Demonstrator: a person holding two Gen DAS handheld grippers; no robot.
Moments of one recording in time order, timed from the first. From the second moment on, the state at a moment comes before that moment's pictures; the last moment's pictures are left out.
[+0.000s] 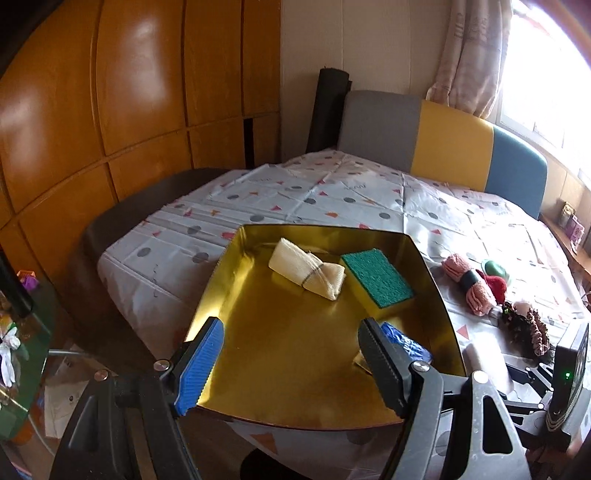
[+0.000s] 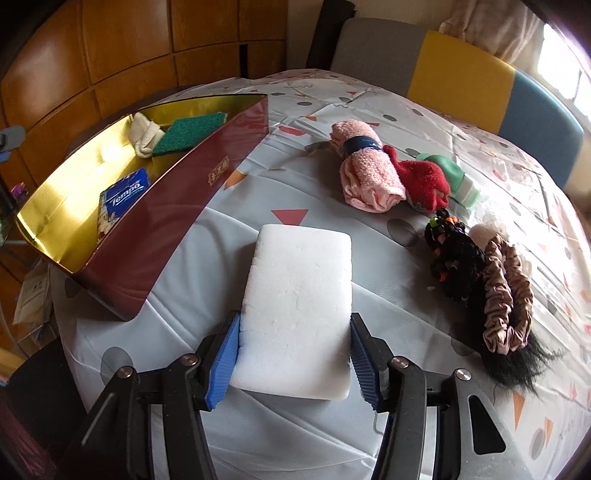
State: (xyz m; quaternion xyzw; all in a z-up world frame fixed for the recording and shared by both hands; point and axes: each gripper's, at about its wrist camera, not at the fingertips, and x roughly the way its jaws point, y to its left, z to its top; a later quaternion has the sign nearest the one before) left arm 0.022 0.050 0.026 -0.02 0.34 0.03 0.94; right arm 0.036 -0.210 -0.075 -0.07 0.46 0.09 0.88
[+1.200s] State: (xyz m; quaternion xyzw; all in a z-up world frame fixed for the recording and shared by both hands) left arm 0.019 0.079 0.006 -0.04 0.37 0.02 0.93; right arm 0.045 -0.180 0.007 0.02 0.43 0.07 0.90
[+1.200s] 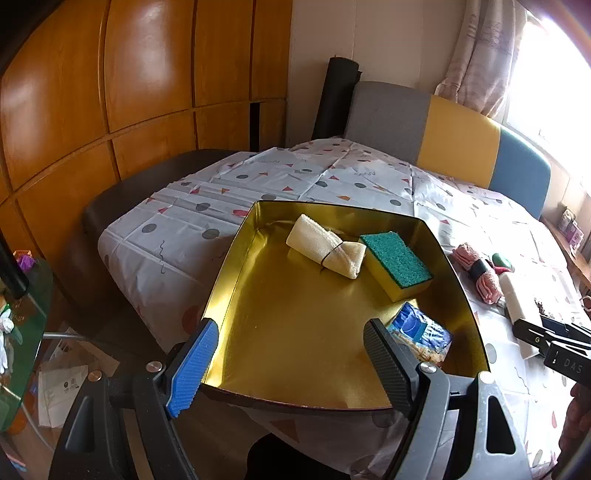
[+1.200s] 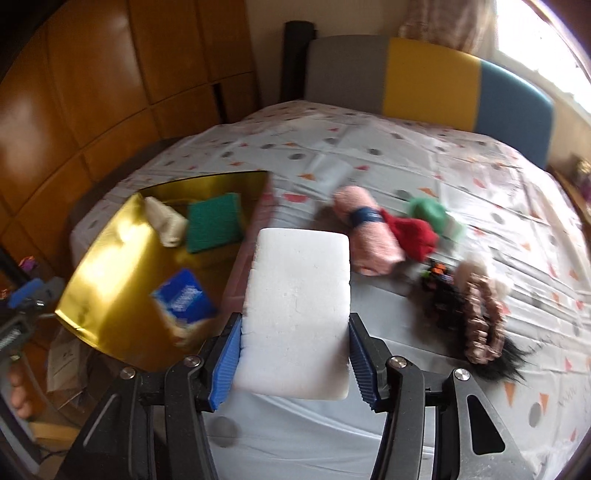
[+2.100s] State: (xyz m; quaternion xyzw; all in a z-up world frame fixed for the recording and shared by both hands) left arm 0.024 0.149 0.003 -0.09 0.37 0.09 0.92; right arm 0.133 -0.017 -0.045 0.00 0.53 0.18 0.83
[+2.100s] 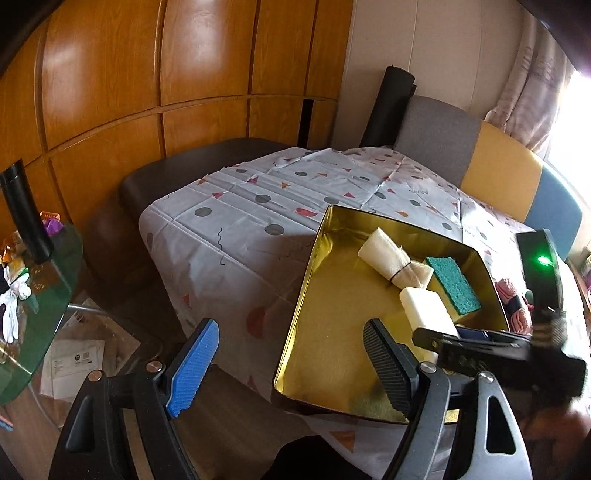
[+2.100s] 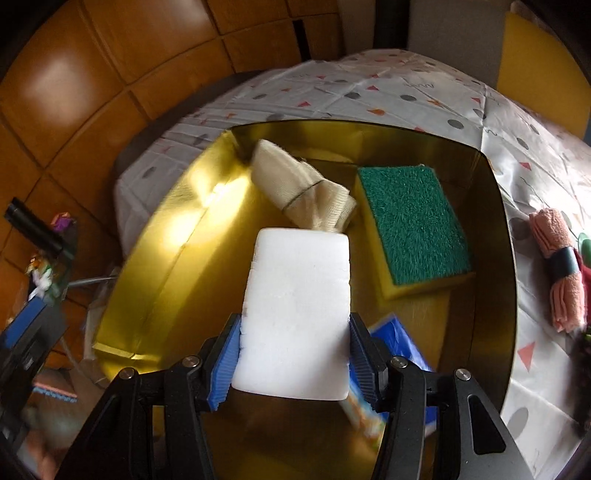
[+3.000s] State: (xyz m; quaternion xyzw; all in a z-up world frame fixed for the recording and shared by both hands) left arm 0.016 0.120 0.015 -0.05 0.36 0.06 0.93; right arm 0.119 -0.044 -0.047 0.03 0.52 0.16 0.84
